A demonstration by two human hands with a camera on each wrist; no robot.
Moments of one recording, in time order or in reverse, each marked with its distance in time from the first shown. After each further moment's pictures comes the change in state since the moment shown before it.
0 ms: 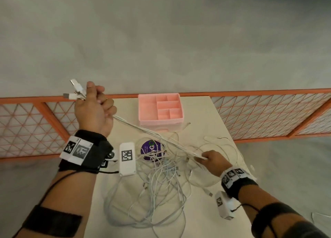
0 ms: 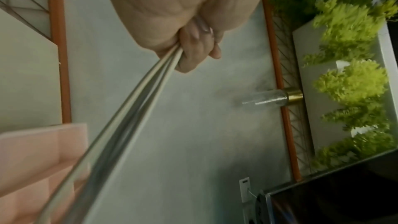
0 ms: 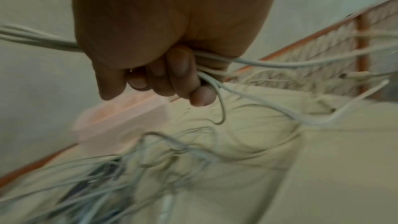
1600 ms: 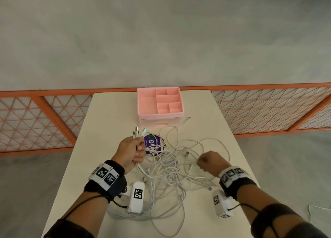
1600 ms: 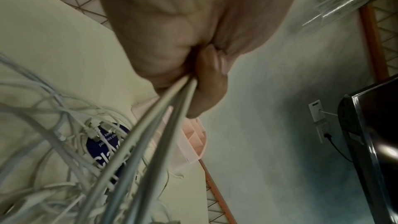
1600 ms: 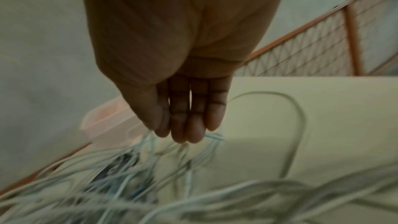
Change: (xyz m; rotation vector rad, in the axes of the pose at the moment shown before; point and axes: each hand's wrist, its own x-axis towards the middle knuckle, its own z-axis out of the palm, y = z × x) left_hand -0.059 -0.105 -0.059 0.413 -0.161 -0.704; right_hand -0.006 0.011 0.015 -0.049 -0.100 0.072
